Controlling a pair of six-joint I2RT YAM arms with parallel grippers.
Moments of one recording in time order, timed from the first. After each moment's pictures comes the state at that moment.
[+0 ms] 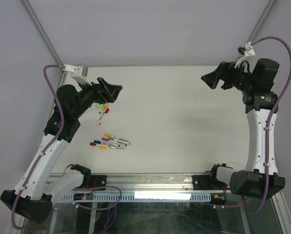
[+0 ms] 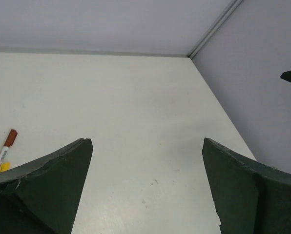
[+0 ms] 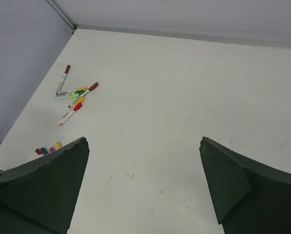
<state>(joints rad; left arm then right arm) -0.37 0.93 1.10 -0.19 0.17 -0.45 -0.17 1.19 1.45 -0.58 -0.76 0.11</state>
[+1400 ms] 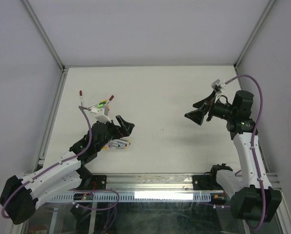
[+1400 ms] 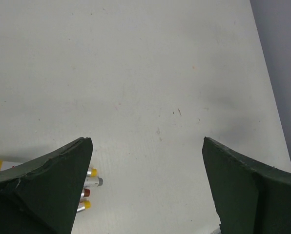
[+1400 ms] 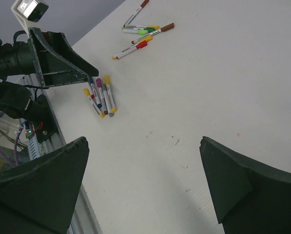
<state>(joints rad) -0.72 0.78 0.38 0.06 -0.19 -0.76 -0.08 0.93 0.82 -0.31 -1.10 0.00</state>
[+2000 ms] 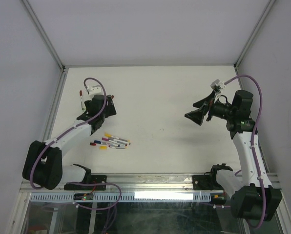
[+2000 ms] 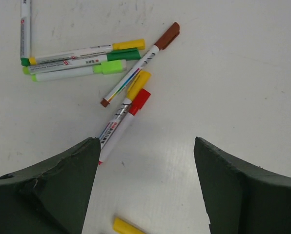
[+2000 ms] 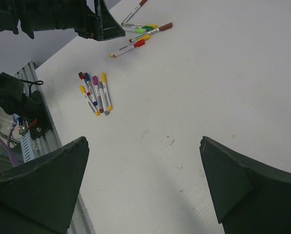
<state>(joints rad) -0.37 1.25 0.70 -0.05 -0.42 -0.46 -0.08 0.94 0.82 -0.31 -1.12 -0.05</state>
